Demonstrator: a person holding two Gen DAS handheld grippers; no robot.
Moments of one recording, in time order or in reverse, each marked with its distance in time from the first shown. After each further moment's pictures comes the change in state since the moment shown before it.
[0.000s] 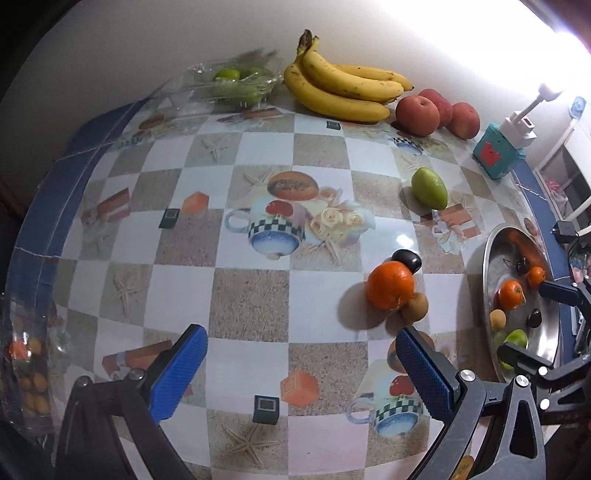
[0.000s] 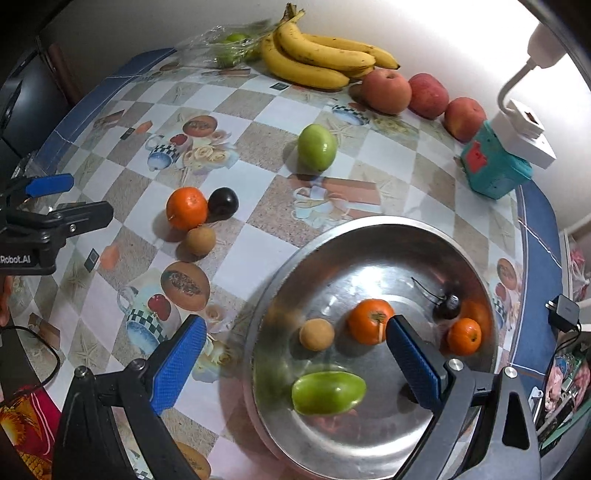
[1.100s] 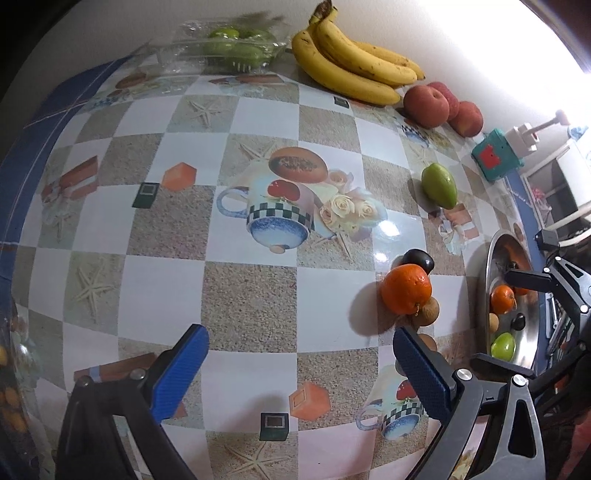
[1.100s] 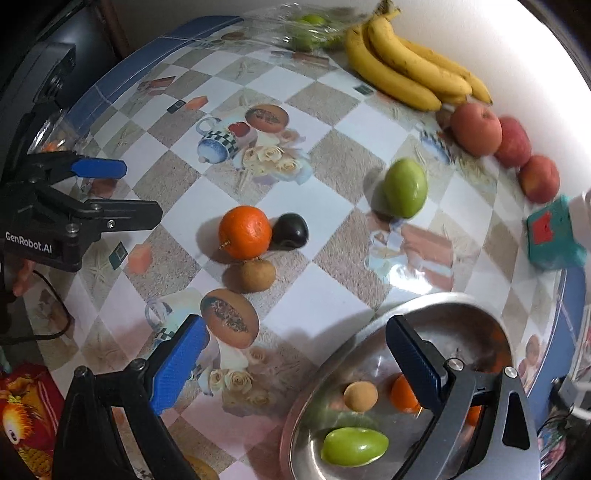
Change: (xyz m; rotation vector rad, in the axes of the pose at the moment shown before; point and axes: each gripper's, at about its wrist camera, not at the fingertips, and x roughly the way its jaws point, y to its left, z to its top) left arm 0.035 0.029 0.015 -0.044 0.124 -0.158; right arm 0.024 0.035 0.047 -0.194 0.097 0.115
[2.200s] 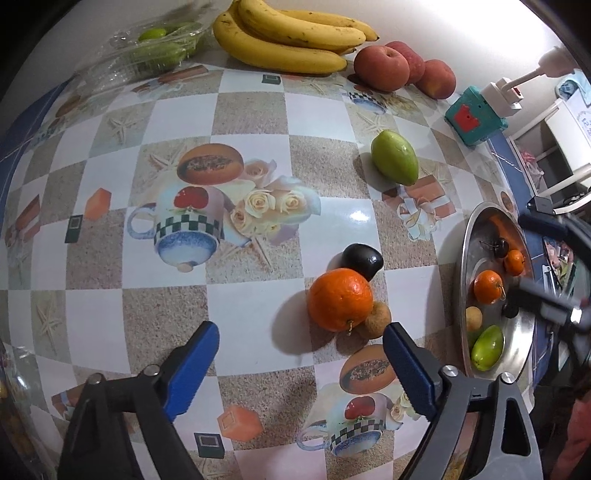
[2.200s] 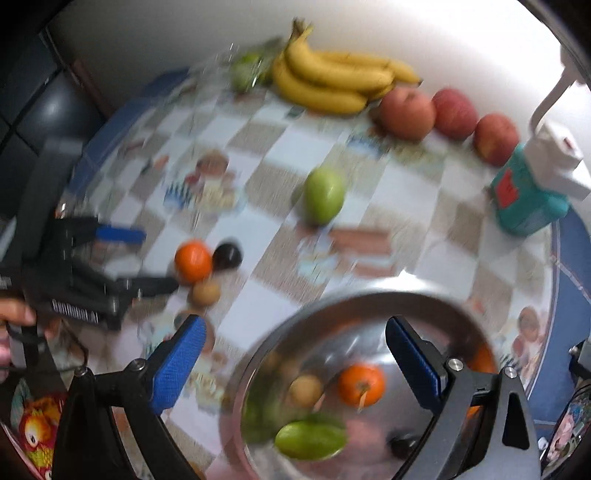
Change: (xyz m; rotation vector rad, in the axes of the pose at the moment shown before) left arm 0.027 -0.057 0.017 0.107 0.087 -0.023; right arm -0.043 -0.079 -0.008 0.162 -0.178 0.057
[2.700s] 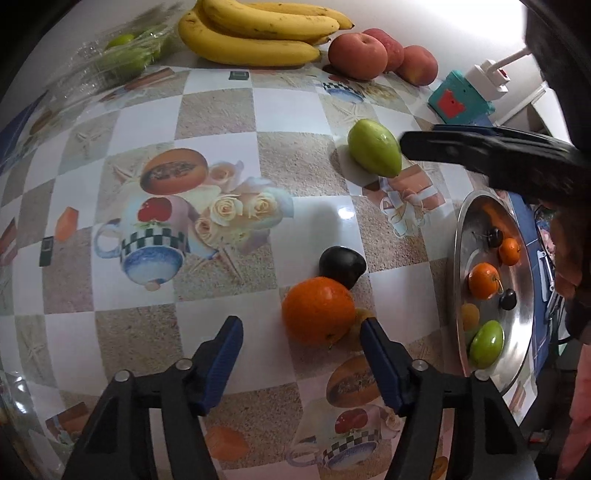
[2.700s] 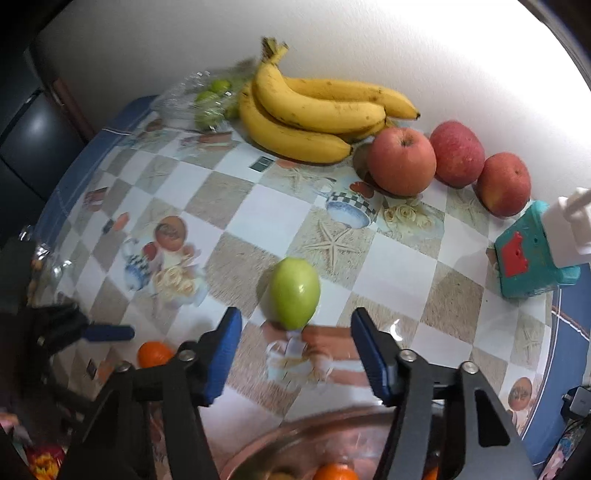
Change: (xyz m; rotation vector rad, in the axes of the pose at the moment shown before) left arm 0.020 -0.015 0.012 0.062 0.012 -0.046; right arm 0.058 -0.017 0.075 0.051 0.011 -0.045
